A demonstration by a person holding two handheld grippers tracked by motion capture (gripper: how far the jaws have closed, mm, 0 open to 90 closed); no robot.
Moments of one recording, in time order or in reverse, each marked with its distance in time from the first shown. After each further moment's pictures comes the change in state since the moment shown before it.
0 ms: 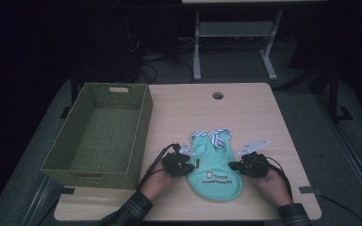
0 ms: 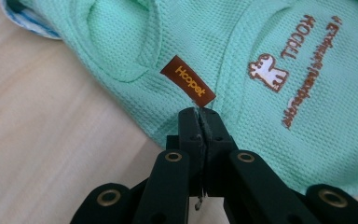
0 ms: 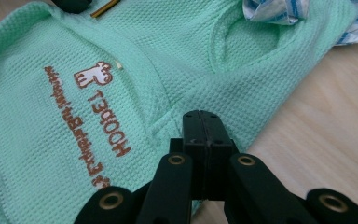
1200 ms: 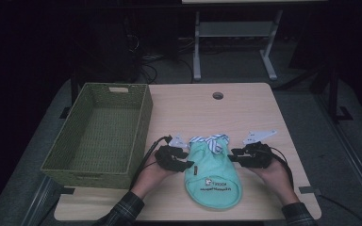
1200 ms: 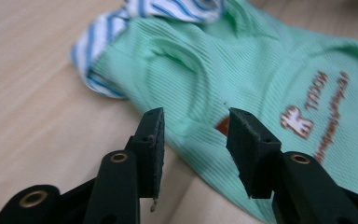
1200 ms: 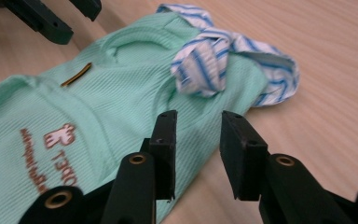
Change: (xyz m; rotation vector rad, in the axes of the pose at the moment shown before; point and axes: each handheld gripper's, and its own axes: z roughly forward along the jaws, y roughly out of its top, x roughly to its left) left arm 0.025 0.008 -0.023 -0.117 -0.003 -0.021; right arm -0.018 0.023 -0.019 -0.101 0.011 0.025
